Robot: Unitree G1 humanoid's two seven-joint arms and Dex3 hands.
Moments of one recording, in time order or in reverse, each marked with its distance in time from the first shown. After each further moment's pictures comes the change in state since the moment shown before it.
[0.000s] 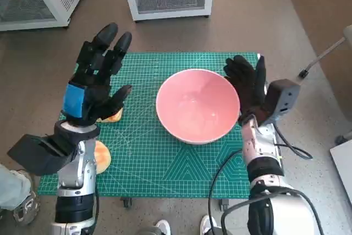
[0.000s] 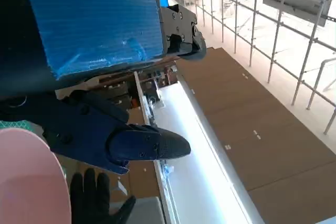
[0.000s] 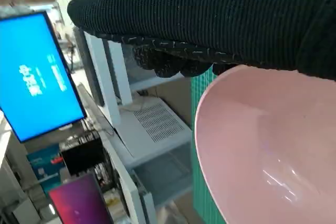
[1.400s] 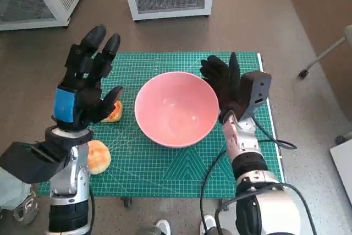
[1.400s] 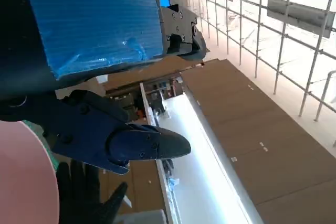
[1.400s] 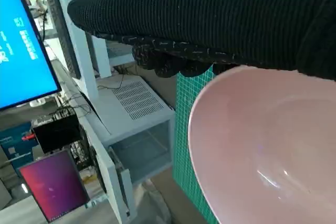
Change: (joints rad) left arm 0.046 0.013 0.018 -0.078 0.021 0.052 0.045; right arm -0.053 0.063 0.024 0.011 -0.063 0.067 -0.031
